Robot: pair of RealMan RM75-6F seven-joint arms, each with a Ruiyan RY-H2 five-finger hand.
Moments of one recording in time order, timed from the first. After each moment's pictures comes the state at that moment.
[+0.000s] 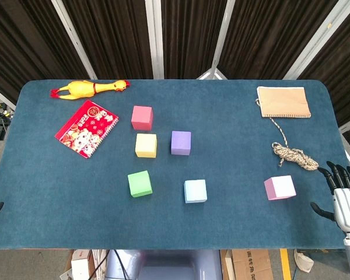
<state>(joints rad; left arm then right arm) -0.01 -1.00 -0.06 -1.68 1.47 1.57 0.06 0.08 -1.11 0.09 -1.55 -1.46 1.47 0.02</state>
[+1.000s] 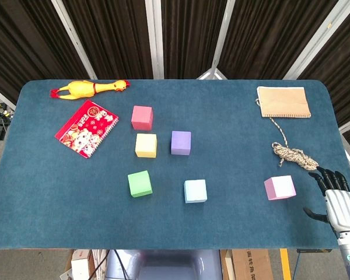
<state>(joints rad) 0.02 -0.99 -0.07 -1.68 1.51 1.65 0.03 0.11 -1.09 0.07 -1.59 -1.42 1.36 0.05</state>
